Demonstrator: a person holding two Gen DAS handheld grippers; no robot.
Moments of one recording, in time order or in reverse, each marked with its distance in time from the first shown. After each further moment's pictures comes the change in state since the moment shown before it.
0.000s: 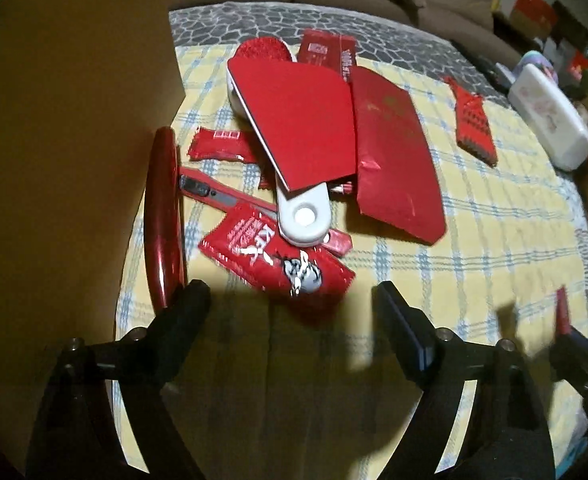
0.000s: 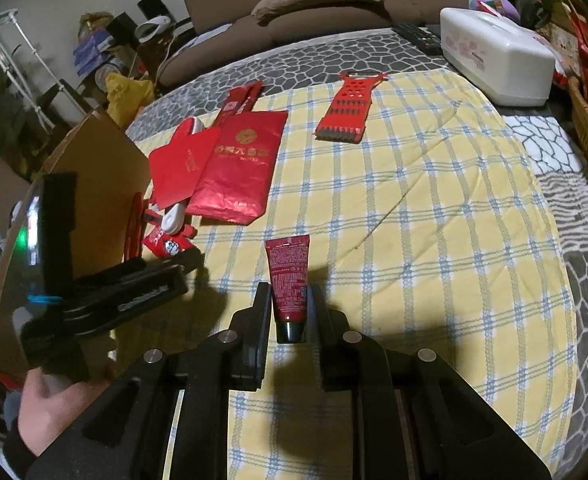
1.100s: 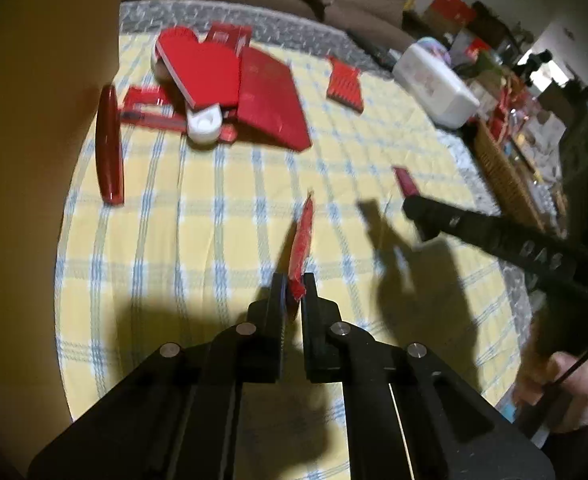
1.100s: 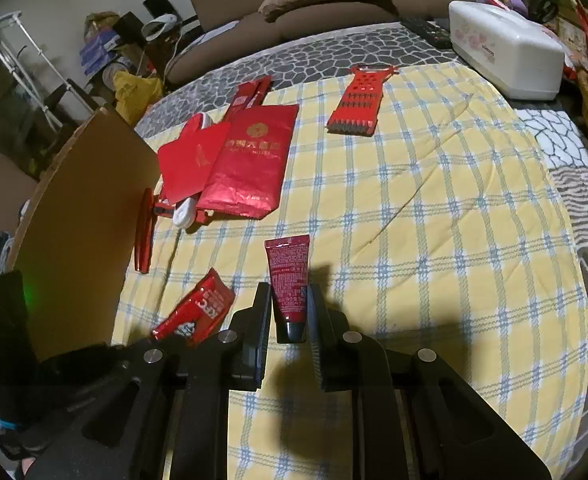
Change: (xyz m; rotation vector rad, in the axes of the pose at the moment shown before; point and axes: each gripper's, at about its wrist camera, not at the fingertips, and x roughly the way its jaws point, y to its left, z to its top) left arm -0.054 0.001 -0.066 0.081 0.033 -0.368; right arm 0.005 0.005 -0.003 -0.001 0.019 0.037
